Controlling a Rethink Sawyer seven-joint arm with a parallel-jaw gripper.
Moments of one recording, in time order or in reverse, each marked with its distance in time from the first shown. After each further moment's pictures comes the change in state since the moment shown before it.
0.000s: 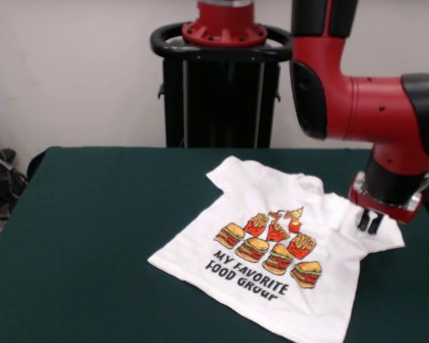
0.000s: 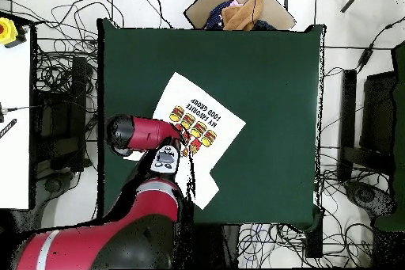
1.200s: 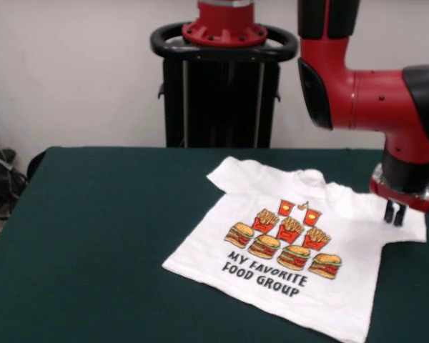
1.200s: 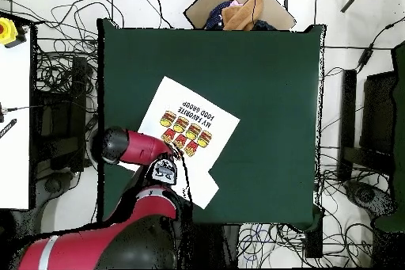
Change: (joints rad) arm -0.009 -0.049 0.103 0.173 0.172 -0.167 0.000
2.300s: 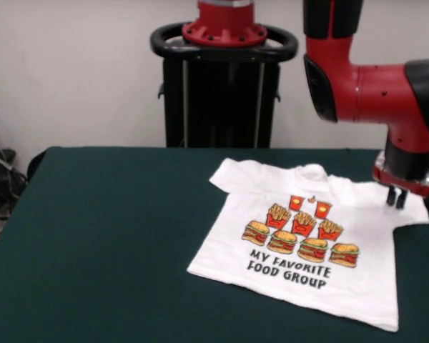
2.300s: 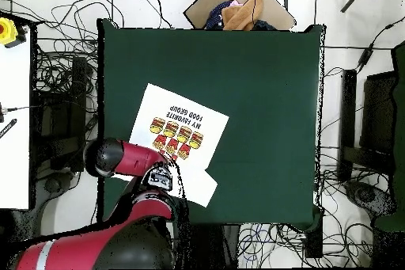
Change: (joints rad) arm 0.005 -0.019 0.042 0.091 0.009 -0.013 0.000
